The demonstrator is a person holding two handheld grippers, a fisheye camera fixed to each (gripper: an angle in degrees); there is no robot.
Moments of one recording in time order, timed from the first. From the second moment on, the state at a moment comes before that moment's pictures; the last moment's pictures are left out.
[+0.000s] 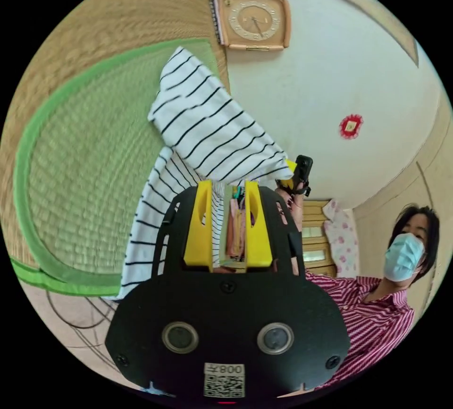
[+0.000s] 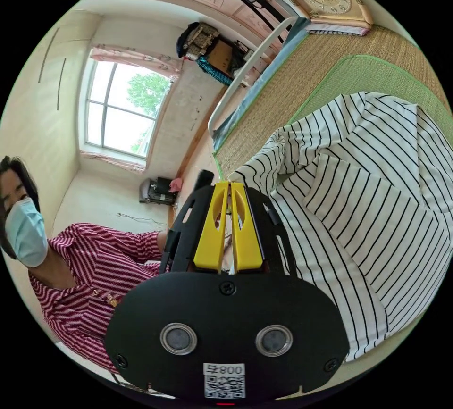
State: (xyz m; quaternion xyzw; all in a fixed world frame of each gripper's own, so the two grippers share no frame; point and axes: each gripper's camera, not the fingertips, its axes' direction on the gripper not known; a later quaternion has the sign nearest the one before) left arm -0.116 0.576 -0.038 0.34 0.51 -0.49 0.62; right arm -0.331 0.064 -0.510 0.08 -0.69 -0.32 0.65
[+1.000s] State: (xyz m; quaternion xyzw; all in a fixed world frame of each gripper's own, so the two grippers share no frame) left arm -0.065 0.354 -0.114 0.30 0.58 -0.34 0.68; right arm -0.095 0.063 -0.207 0.08 -0.74 -0.07 0.67
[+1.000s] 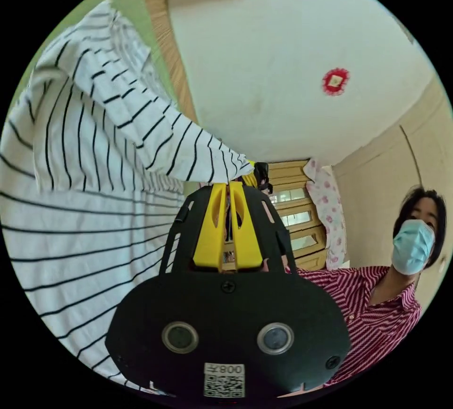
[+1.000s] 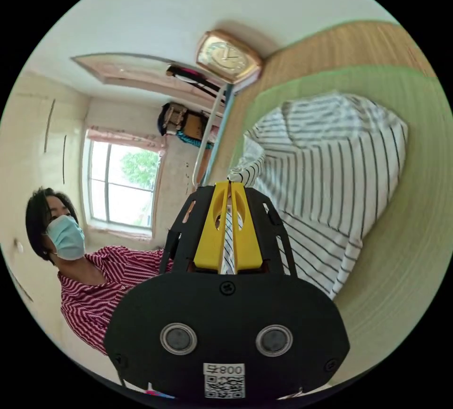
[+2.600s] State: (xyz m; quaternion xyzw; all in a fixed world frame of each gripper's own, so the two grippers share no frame) left arm 0.149 0.267 -0.152 0.12 0.56 -0.35 0.74; right arm -0.188 0.044 -0.150 -0.02 -0.55 -0.09 0.83
